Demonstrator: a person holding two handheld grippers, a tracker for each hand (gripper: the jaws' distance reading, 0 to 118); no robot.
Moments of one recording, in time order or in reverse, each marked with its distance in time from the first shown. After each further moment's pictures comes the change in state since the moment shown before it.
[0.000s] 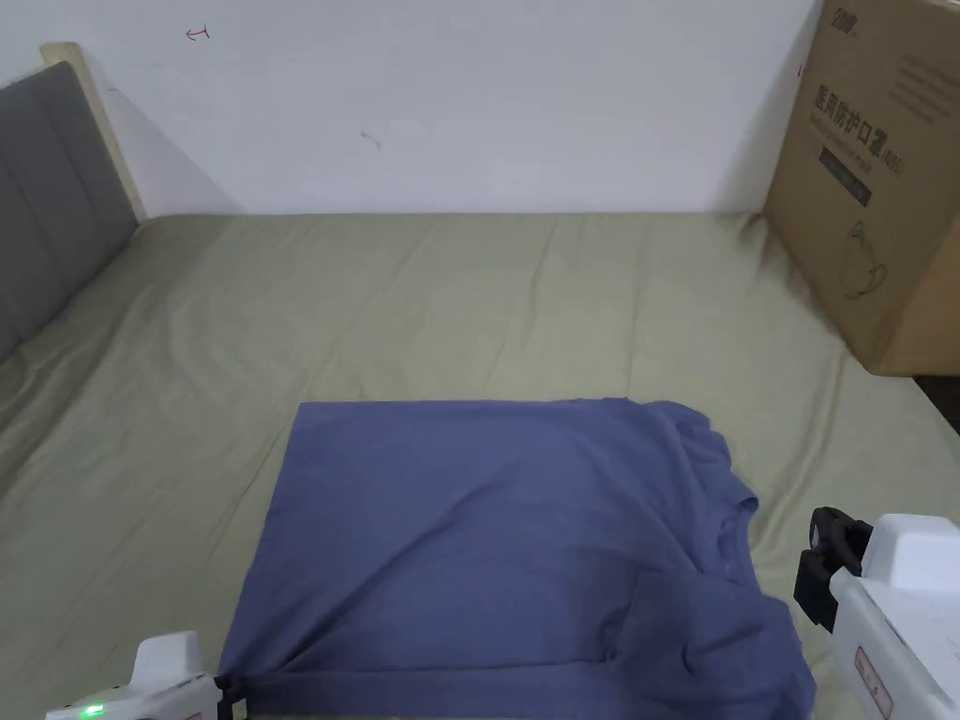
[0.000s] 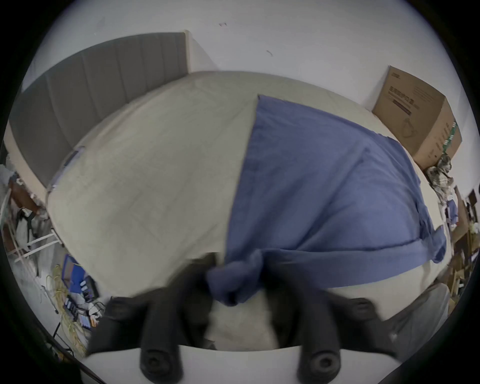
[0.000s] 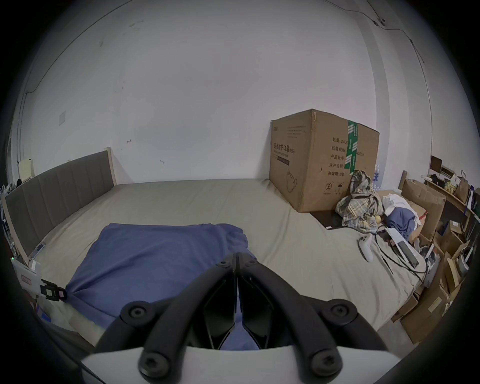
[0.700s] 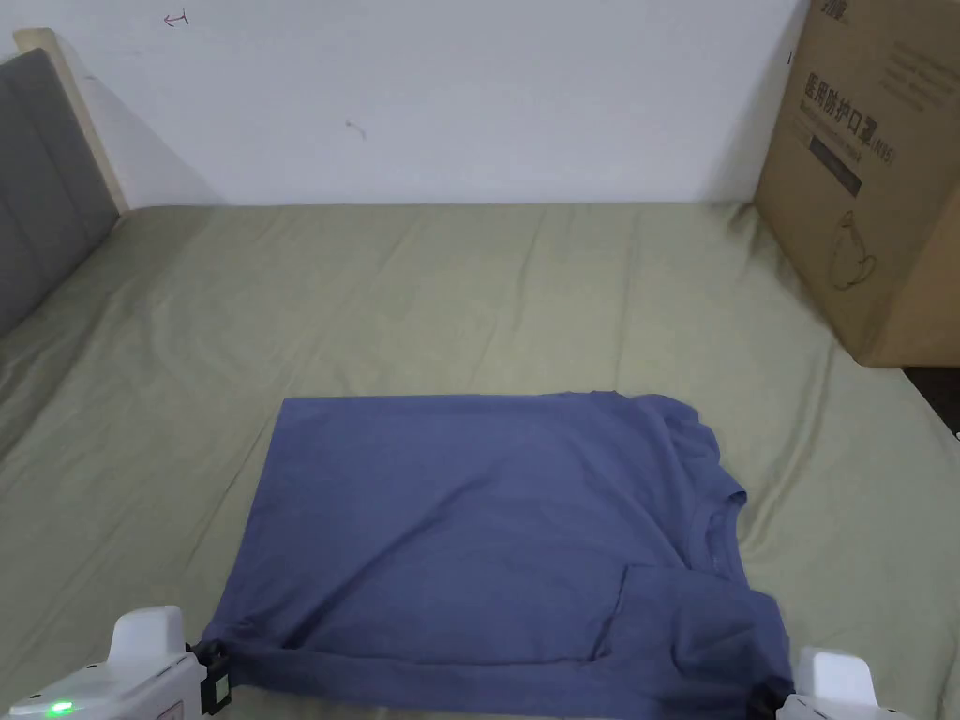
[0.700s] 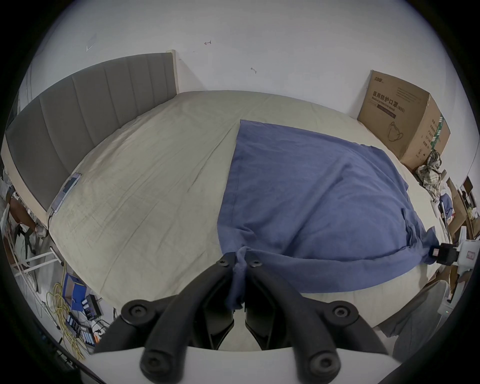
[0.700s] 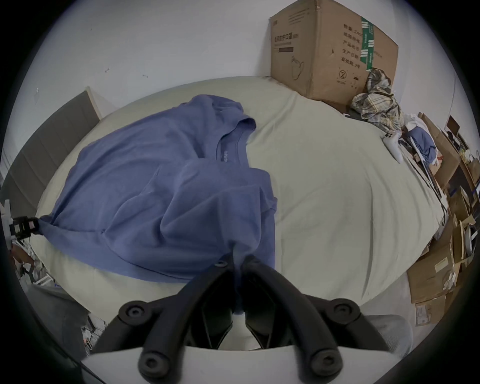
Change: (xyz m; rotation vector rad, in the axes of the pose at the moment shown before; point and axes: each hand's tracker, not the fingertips) left arm 0.015 0.014 0.031 0.120 0.017 -0.055; right arm 0.009 -0.123 -0.064 -0.553 0.039 -0.053
